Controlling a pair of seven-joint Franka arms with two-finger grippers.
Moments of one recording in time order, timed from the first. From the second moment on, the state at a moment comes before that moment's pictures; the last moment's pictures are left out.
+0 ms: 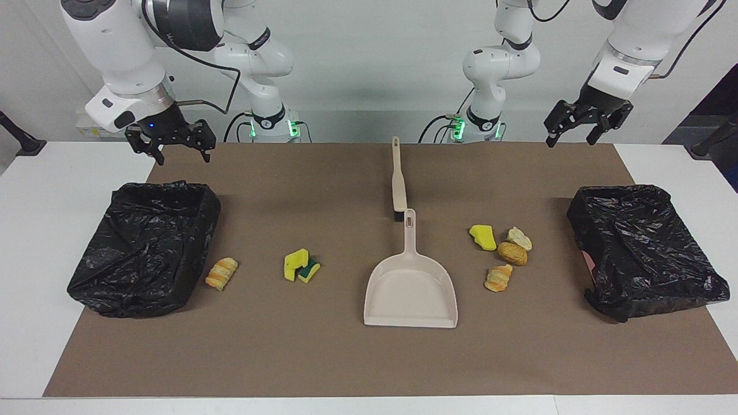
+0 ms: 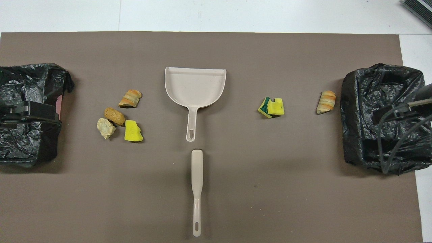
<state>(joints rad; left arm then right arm) 0.10 -0.09 -0.19 -1.61 -0.06 1.55 -0.14 -0.02 0.01 0.00 -1.60 -0.06 1.54 -0.13</state>
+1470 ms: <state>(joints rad) 0.11 -0.10 -0.19 -1.61 -0.07 1.54 -0.15 0.01 0.07 0.03 -1.58 0.01 1.53 -0.13</state>
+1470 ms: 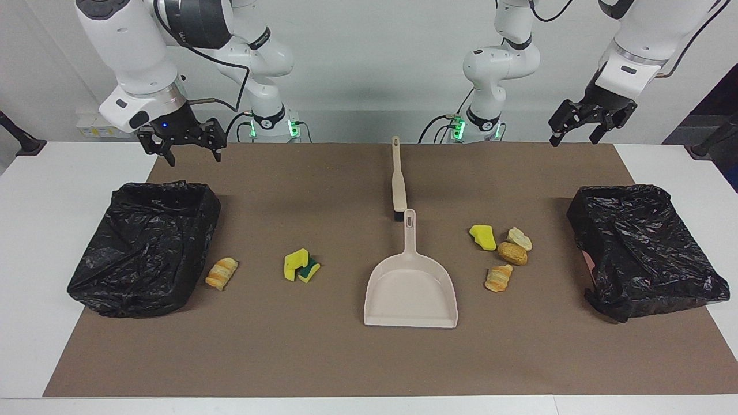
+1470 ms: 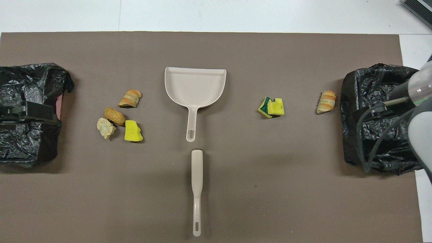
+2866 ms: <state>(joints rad) 0.08 -0.10 -0.22 -1.62 -0.07 1.53 -0.15 0.46 0.54 0.07 -1.34 0.06 1.86 0.52</state>
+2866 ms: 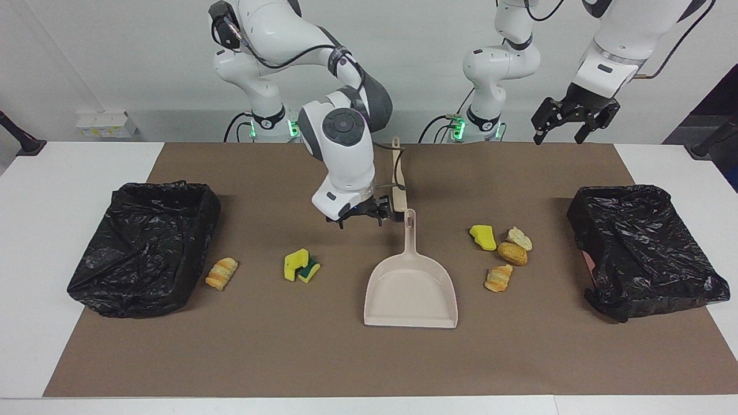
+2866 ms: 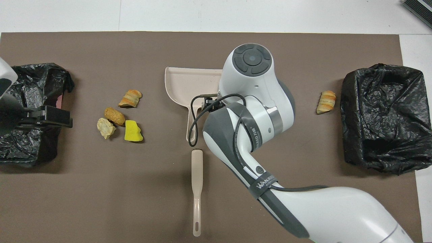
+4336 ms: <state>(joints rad) 0.04 -0.11 -0.22 -1.71 -0.07 1.57 -0.18 0.61 0.68 0.06 -1.26 -0.01 1.97 0.70</state>
